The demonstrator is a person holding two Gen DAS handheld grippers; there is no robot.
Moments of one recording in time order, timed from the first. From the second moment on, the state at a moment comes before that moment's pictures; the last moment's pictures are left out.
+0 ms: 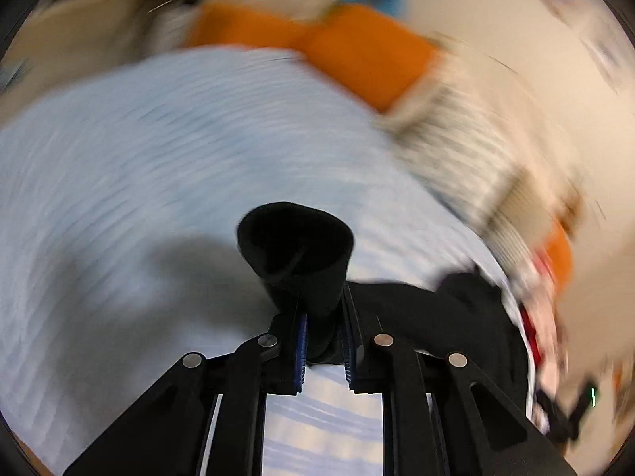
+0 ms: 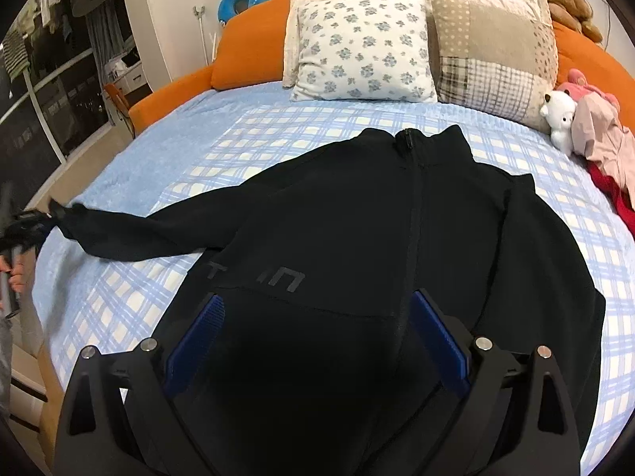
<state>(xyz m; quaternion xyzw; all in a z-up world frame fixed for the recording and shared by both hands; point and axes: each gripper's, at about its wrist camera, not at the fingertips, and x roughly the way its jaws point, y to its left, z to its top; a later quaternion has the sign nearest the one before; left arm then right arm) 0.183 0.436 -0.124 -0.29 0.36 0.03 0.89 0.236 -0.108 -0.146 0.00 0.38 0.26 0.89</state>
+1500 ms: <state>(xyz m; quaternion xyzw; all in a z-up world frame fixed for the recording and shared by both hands) 0.358 0.076 -0.182 0.04 0.56 -0.12 0.82 0.043 -0.170 -0.216 -0.21 0.45 0.43 0.75</state>
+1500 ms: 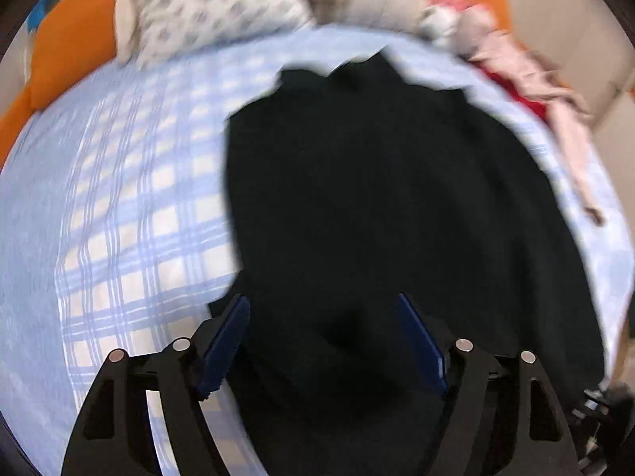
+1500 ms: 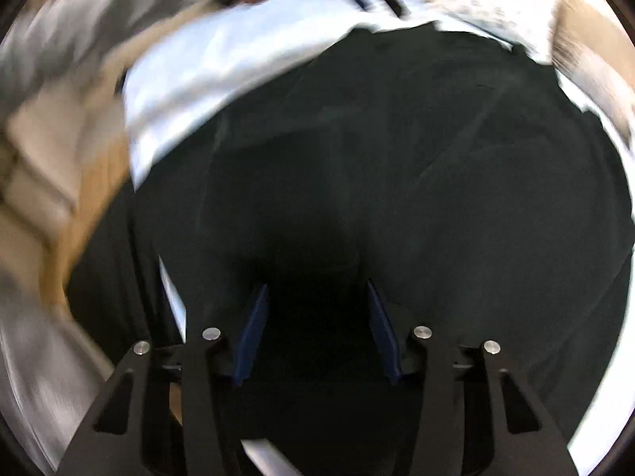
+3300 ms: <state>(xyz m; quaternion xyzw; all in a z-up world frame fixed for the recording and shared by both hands) 0.141 0.329 -0.268 -0.42 0.49 -0.13 0.75 -0.048 0.012 -0.250 -0.30 0.36 0.36 0.81</state>
